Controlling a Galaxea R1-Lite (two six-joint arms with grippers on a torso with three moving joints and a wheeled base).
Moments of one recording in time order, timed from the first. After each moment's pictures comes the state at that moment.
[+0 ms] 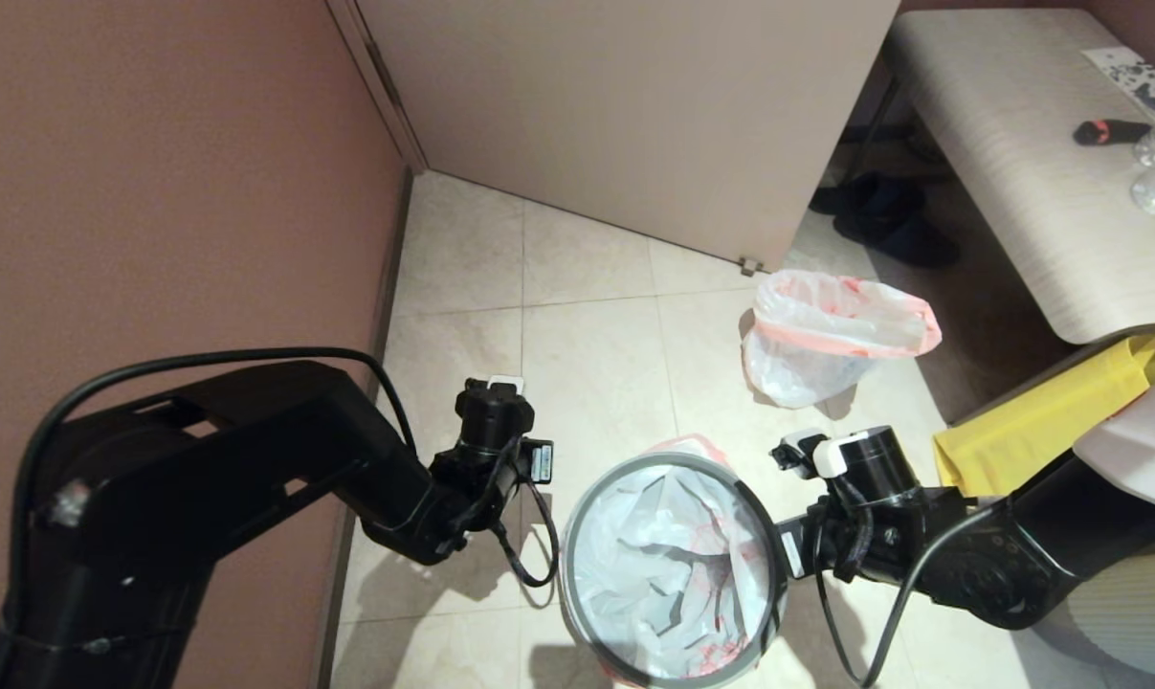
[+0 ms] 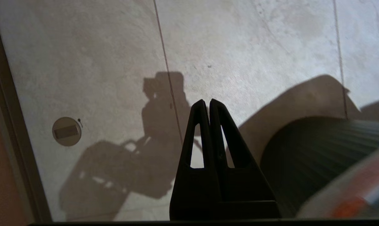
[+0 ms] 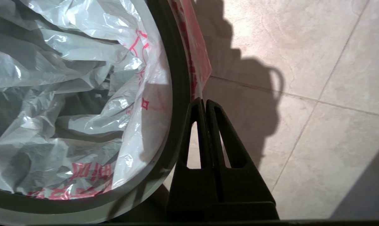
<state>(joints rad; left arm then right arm) -0.46 2.29 -1.06 -0.77 0.39 -0.08 0.44 2.05 -0.79 -0.52 -0.17 0.06</state>
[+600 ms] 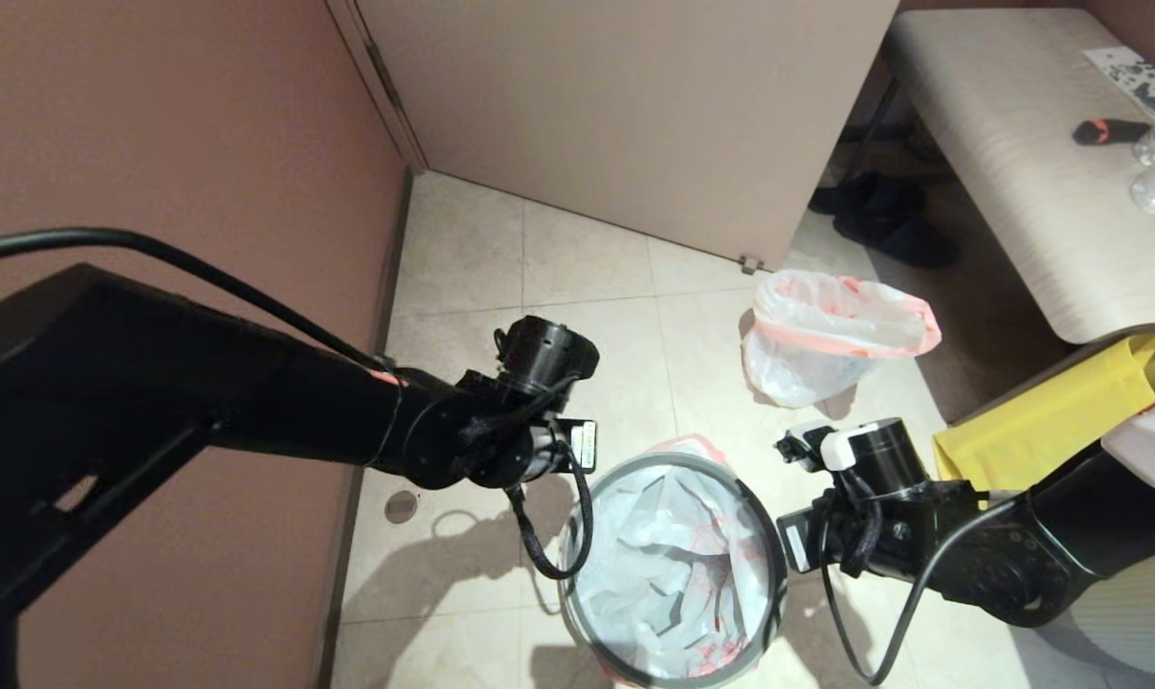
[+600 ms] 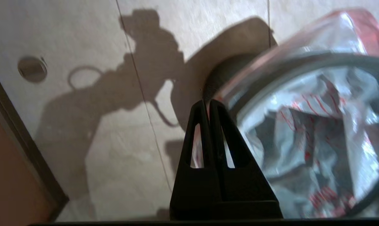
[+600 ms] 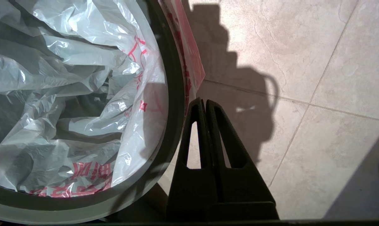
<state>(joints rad) -0.65 2.05 -1.32 0.04 0.40 -0.34 0.45 2.01 -0.79 -0.50 -0.17 0.05</state>
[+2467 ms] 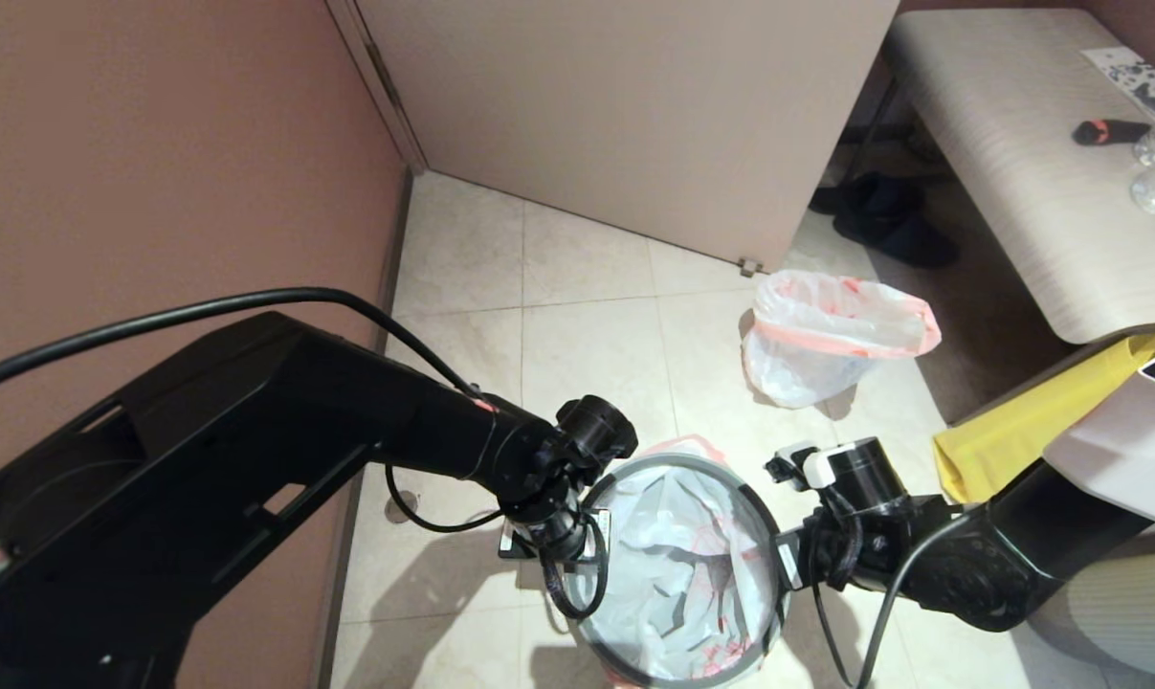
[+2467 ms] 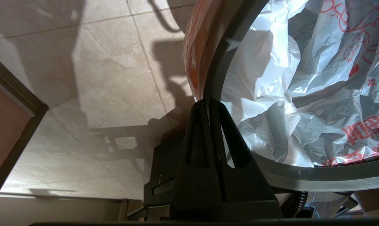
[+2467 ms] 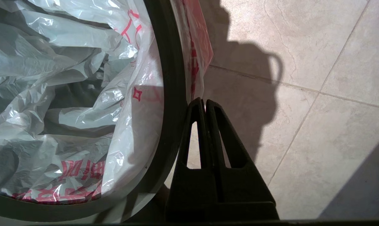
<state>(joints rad) -0.68 2.24 -1.45 0.42 0.23 -0.53 0.45 2.09 -0.79 -0.50 -0.17 0.06</state>
